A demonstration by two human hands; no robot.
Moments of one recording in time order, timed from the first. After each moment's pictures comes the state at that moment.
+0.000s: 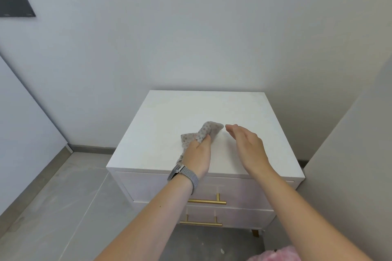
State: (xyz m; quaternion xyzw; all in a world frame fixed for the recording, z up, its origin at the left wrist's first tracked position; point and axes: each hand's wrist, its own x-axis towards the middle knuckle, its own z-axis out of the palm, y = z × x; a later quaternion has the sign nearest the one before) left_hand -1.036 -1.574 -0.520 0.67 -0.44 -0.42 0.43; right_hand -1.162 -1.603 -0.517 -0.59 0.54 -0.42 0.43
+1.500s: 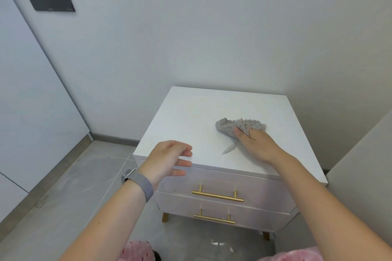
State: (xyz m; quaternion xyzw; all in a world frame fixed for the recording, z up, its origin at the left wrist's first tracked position) left_hand -0.940 -1.505 -0.482 0.68 -0.34 -0.49 0.42; right_hand -1.151 -1.636 -0.523 -0.76 0.55 -0.16 0.31
